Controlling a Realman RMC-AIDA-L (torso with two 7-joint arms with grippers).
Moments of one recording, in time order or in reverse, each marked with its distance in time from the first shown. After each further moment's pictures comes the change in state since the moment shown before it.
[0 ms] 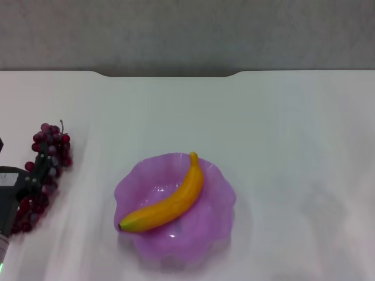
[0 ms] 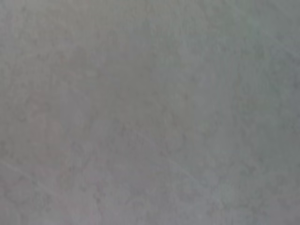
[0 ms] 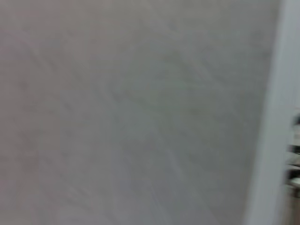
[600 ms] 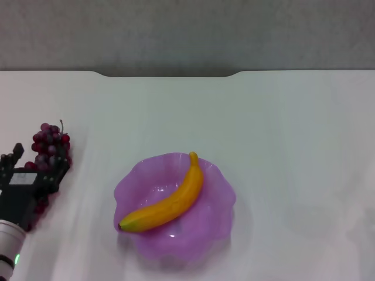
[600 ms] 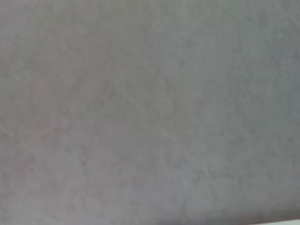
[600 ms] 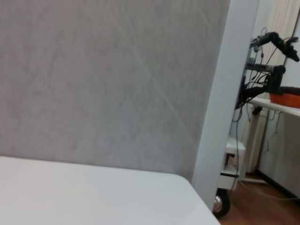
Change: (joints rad) left arm -0.042 0.007 -0.025 -0.034 -0.014 -0.166 -0.029; right arm -0.140 0.008 -0.103 0.087 0.195 0.160 -0.144
